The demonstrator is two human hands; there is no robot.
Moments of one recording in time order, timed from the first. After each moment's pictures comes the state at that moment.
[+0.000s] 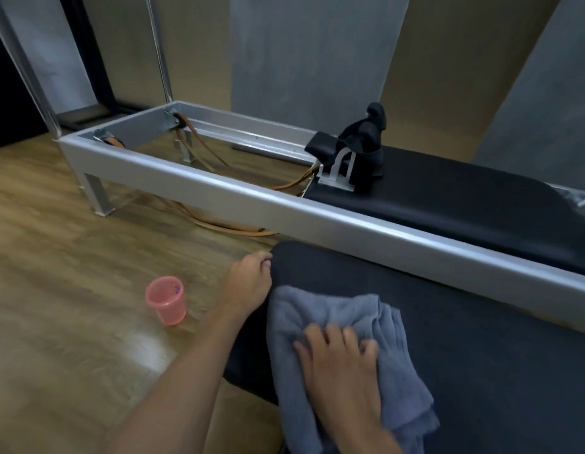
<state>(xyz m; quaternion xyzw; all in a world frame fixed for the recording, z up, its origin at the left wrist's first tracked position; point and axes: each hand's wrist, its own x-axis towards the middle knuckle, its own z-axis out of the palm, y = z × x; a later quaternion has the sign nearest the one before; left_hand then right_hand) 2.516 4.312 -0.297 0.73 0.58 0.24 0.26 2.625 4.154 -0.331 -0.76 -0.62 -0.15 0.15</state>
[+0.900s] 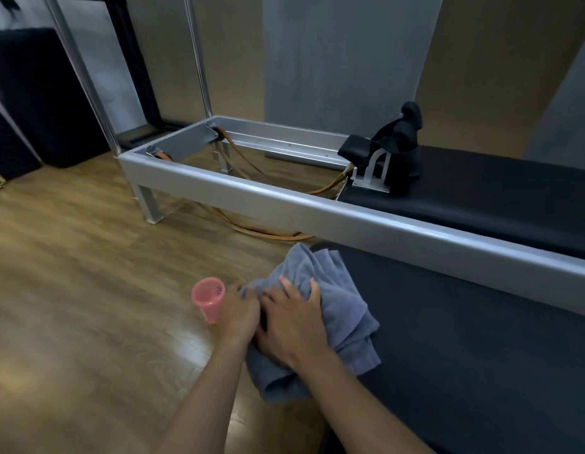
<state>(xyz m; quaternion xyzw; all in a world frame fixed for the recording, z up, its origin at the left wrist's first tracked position) 2.451 4.275 -0.317 0.47 0.71 0.34 0.41 2.545 4.244 -0.333 -0.63 -0.77 0.03 0.13</state>
